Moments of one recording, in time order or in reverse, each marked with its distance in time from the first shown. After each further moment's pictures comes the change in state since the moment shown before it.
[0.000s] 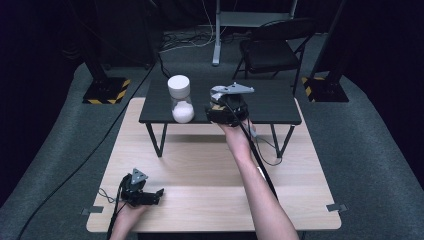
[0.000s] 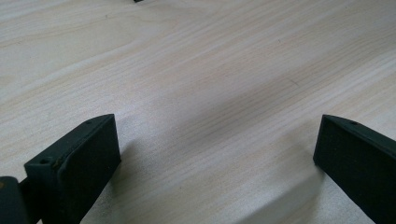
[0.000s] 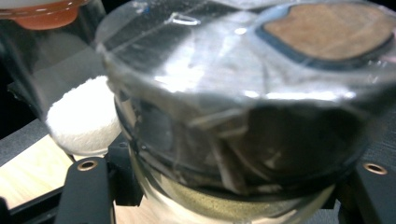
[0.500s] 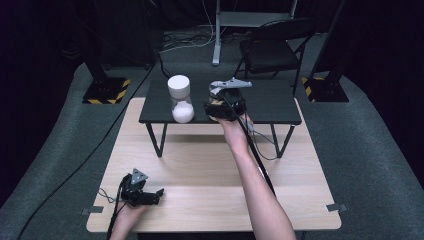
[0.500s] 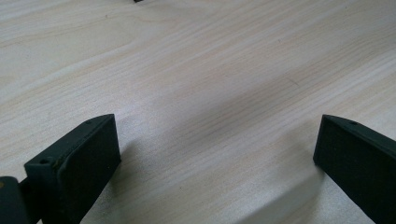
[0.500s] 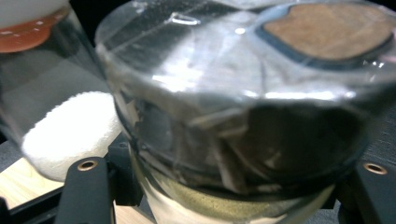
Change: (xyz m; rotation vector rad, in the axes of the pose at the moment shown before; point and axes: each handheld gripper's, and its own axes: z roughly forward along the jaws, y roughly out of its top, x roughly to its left) left arm 0.000 0.000 0.000 0.000 0.000 0.000; right arm -0.005 0.008 0.015 0.004 -0.005 0.014
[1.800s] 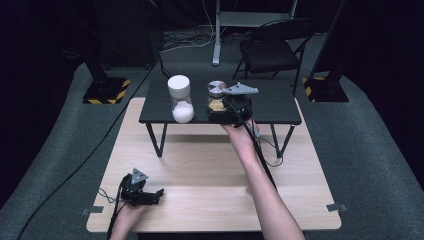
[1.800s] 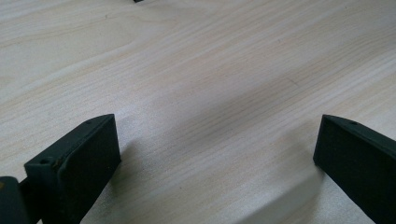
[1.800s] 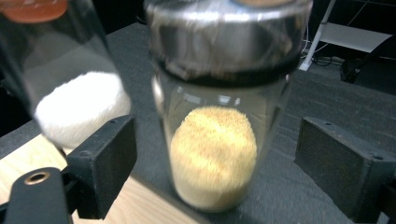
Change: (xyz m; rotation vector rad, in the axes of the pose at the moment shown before) left arm 0.000 0.000 0.000 0.000 0.000 0.001; right arm -0.004 -0.016 -0.022 -0.018 0.007 -0.029
